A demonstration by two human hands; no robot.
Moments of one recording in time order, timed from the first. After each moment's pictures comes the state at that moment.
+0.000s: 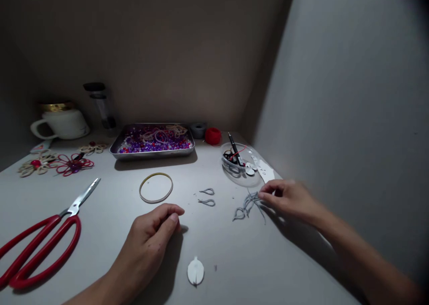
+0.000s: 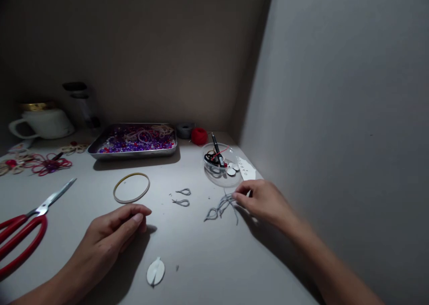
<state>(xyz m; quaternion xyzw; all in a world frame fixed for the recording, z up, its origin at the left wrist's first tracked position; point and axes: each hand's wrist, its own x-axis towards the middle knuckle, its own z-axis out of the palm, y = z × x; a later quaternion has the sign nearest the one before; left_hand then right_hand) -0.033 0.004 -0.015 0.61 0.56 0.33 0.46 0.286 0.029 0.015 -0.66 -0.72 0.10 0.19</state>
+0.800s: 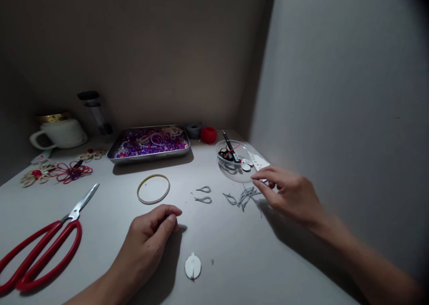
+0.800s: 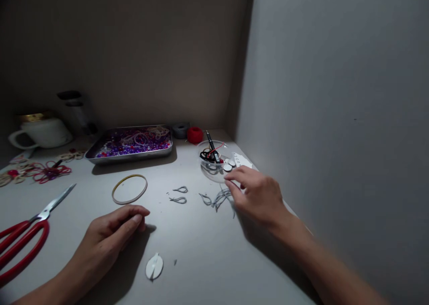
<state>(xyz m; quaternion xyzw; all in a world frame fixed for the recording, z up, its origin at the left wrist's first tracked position) -0.030 0.004 -0.010 0.65 0.55 0.34 0.41 0.260 0.011 0.022 -0.61 -0.74 -0.06 0.29</state>
